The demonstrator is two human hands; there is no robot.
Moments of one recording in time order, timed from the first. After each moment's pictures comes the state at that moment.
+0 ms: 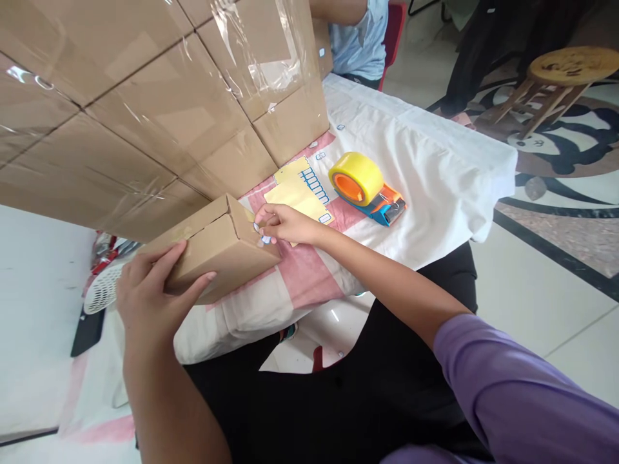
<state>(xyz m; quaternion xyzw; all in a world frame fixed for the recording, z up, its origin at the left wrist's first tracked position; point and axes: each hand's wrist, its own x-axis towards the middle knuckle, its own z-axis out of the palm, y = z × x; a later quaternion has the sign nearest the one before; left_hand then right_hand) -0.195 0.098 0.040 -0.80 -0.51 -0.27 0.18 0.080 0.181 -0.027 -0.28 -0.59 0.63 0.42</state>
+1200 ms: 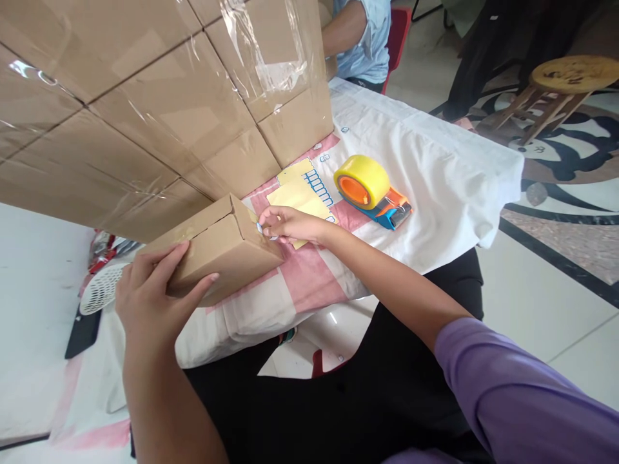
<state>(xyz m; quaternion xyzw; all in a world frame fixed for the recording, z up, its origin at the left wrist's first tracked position) -0.189 0.095 0.040 -0.78 -0.53 -0.27 0.20 0.086 0.185 -0.023 -0.27 -0.53 0.72 0.36</state>
